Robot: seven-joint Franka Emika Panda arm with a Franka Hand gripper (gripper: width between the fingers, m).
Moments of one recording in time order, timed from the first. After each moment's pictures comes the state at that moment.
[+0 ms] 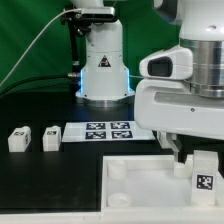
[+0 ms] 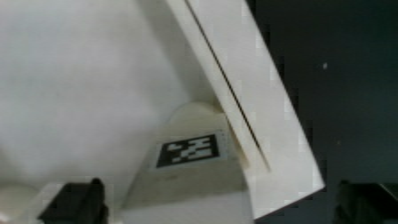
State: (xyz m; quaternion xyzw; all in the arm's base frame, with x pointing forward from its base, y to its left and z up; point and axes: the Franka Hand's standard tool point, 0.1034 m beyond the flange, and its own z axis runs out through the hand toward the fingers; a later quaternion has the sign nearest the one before) arm 0.624 0.123 0.076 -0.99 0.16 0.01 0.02
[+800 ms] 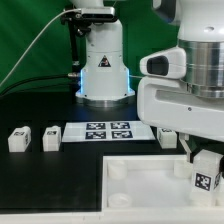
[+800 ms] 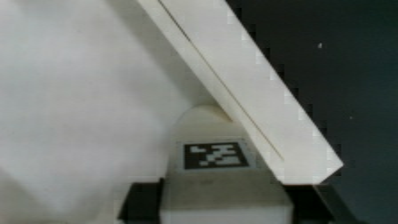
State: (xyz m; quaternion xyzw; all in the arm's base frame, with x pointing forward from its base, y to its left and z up) arm 0.623 0.123 0.076 -0.92 0.38 0.02 0.02
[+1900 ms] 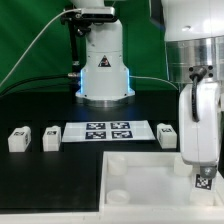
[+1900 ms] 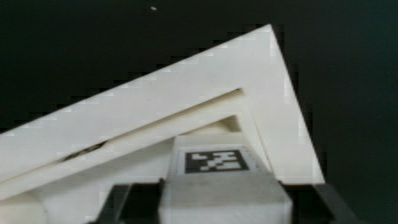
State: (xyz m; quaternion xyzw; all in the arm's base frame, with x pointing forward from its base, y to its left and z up) arm 0.627 0.118 0.075 -0.55 0.83 0.02 0.07
